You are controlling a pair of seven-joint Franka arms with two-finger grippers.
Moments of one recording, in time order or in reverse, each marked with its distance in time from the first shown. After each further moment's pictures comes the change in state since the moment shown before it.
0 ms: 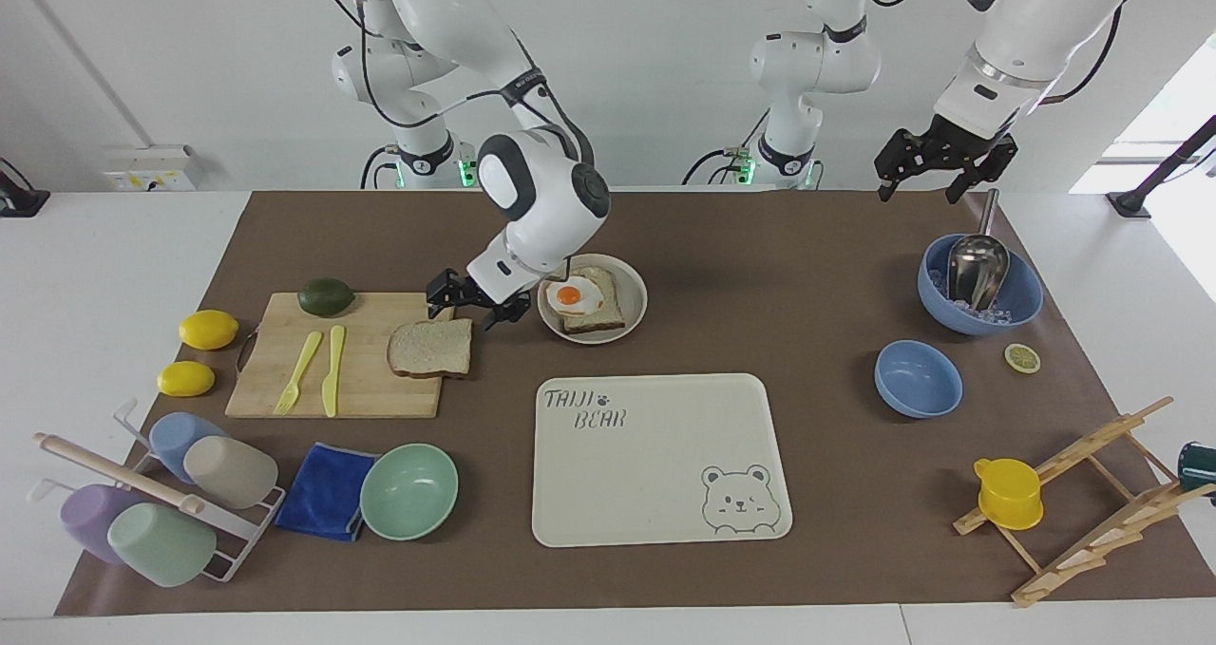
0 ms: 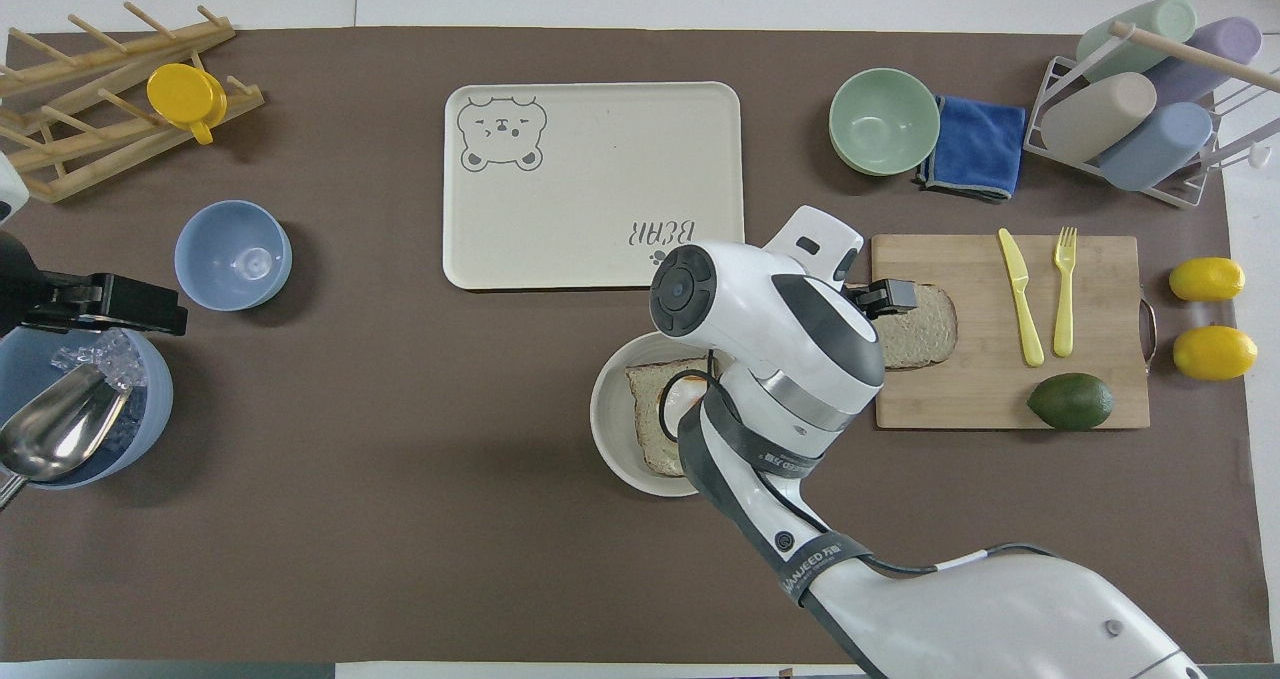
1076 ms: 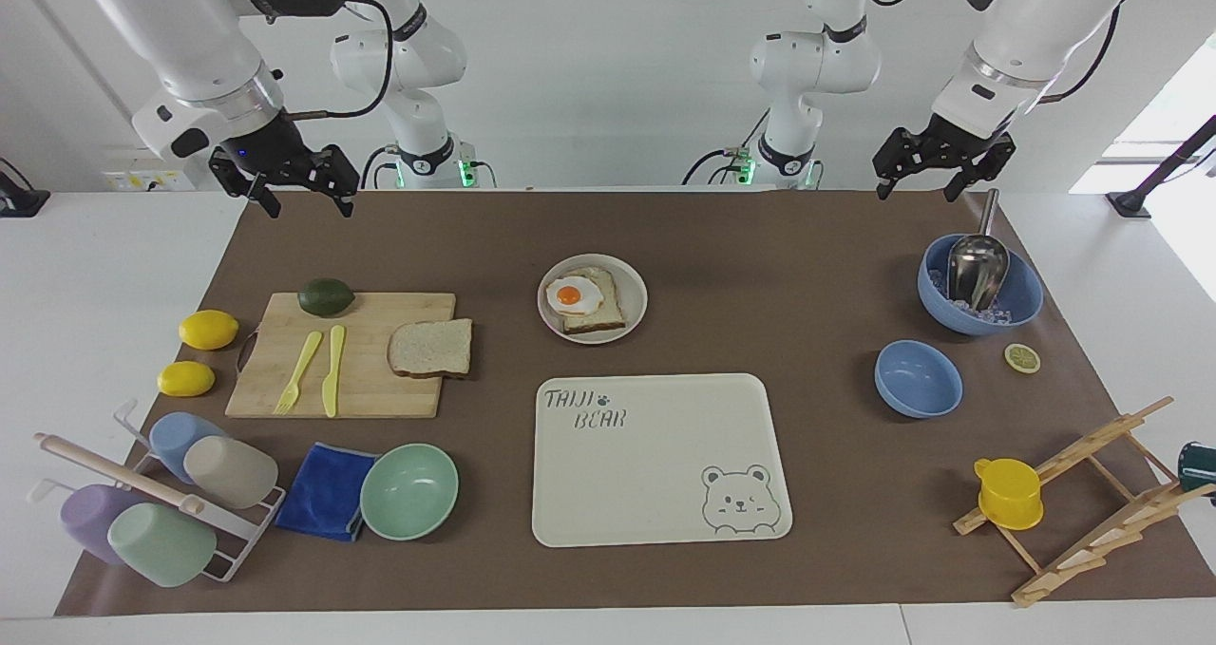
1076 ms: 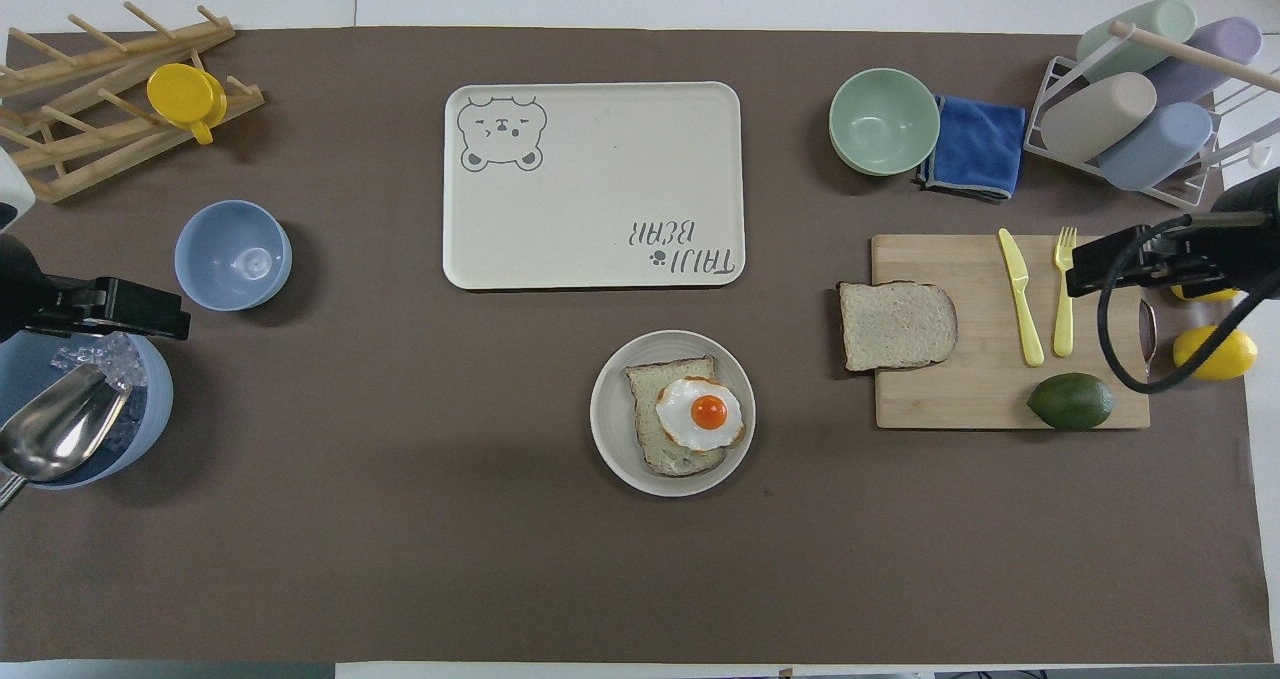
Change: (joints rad) left arm -0.001 0.001 -0.002 0.000 0.000 -0.013 0.000; right arm -0.457 -0.382 -0.023 0.209 0.636 -0.251 -0.582
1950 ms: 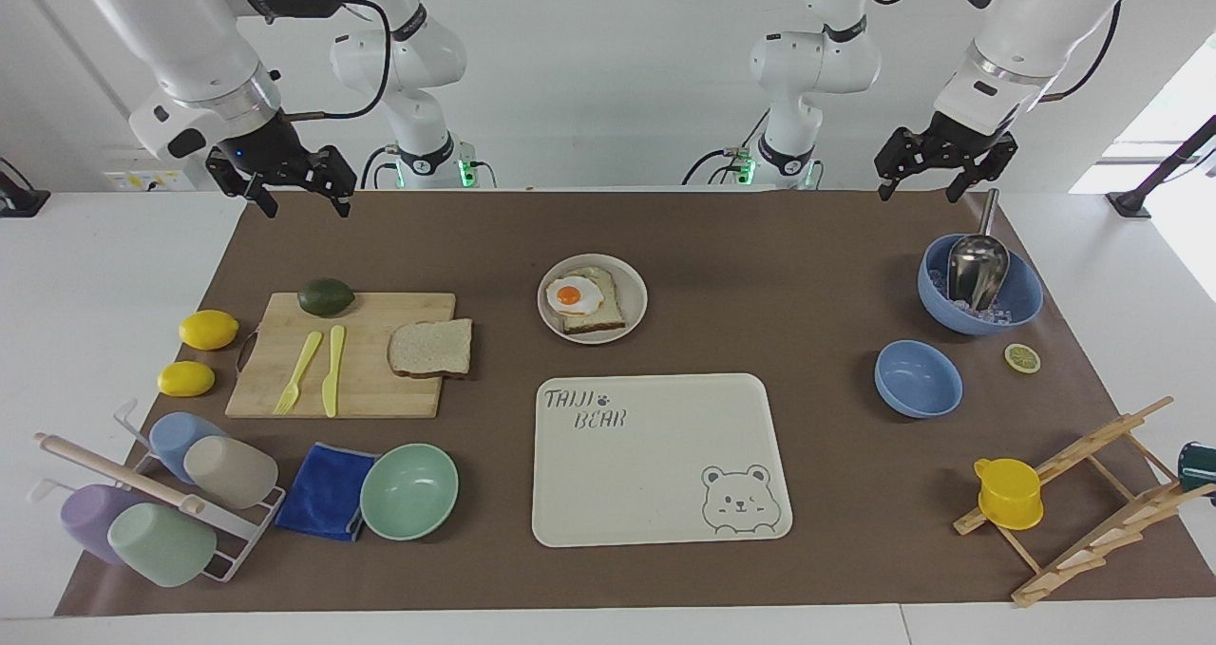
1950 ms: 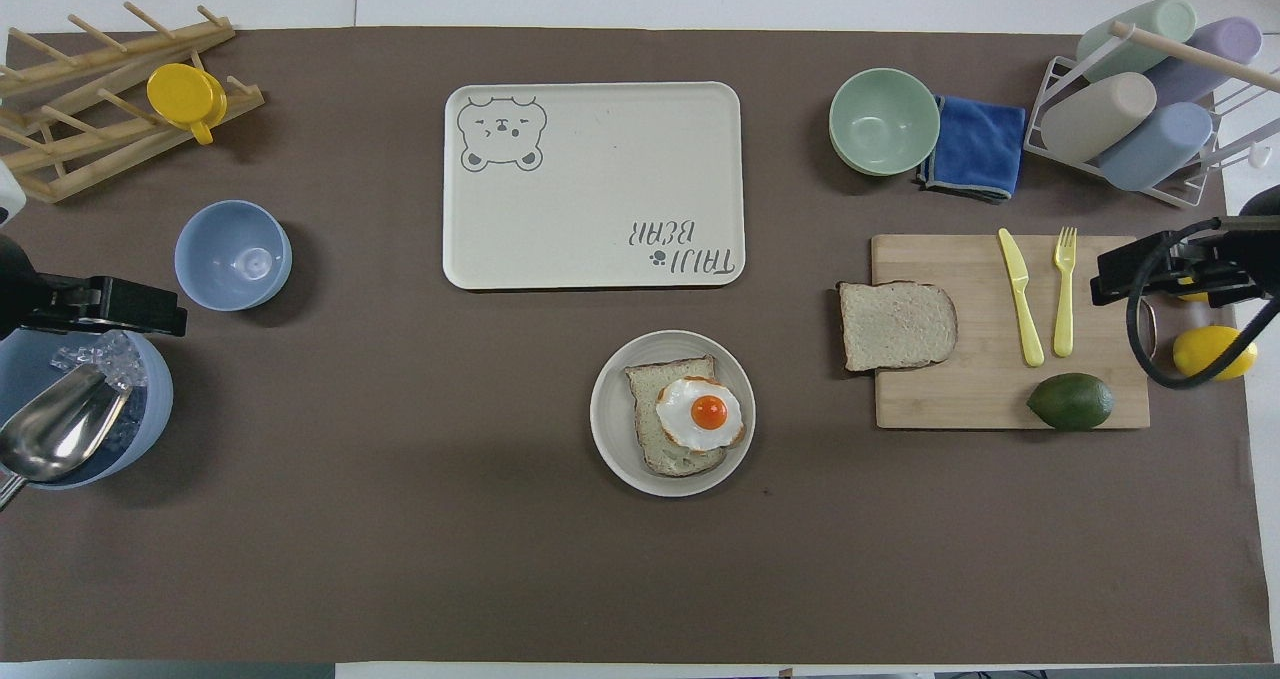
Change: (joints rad) left arm -0.001 -0.013 0.002 -0.015 0.000 0.026 0.000; right arm -0.026 0.007 -0.014 0.027 -0.010 -0.055 -0.024
